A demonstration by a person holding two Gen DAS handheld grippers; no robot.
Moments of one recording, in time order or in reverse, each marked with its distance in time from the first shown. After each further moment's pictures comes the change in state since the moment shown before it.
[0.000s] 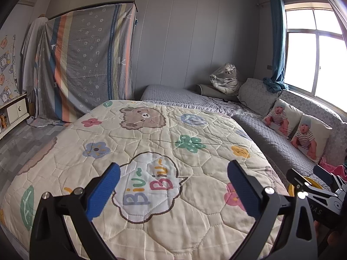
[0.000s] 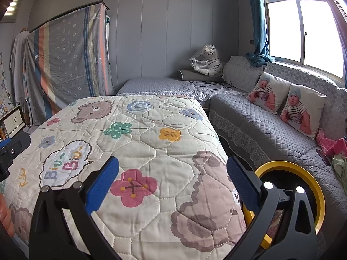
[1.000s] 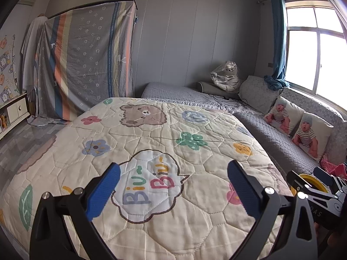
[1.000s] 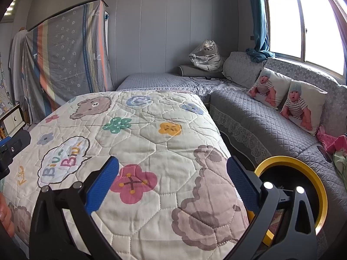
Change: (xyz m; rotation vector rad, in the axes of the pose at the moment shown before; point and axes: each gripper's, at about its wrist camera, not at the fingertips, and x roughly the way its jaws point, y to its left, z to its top) left arm 0.006 -0.001 -0.002 0.002 0.016 0.006; right arm 0.006 0.001 -0.007 0.008 0.027 -0.002
